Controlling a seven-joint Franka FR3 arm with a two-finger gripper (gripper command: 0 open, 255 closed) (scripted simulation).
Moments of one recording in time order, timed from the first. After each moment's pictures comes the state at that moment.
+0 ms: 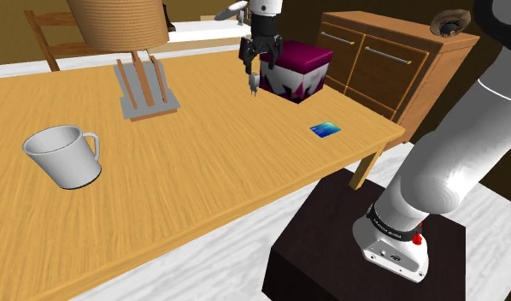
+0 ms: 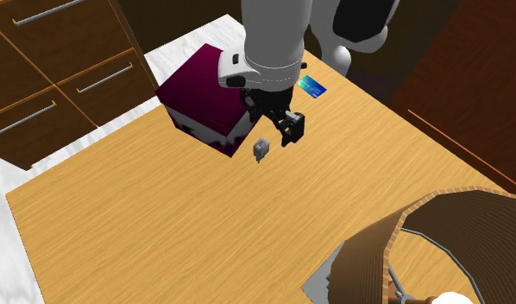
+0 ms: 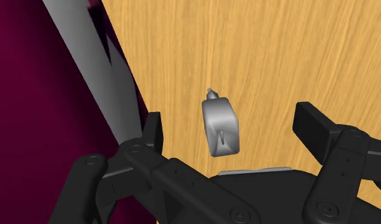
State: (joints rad) arm -0.05 -0.08 -0.02 -1.84 0.02 1.77 0.20
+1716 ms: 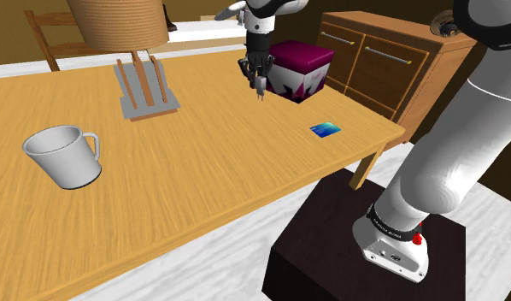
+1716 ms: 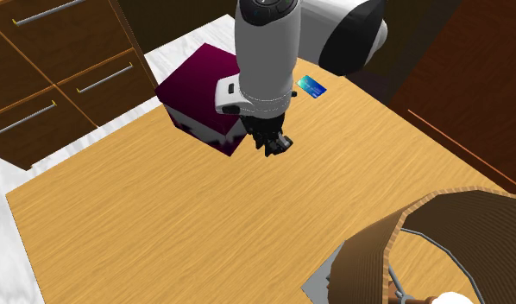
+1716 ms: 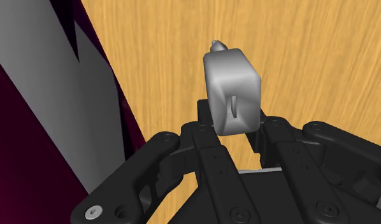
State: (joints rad) arm -0.05 -0.01 -0.02 -1.88 0.01 1.86 0.22
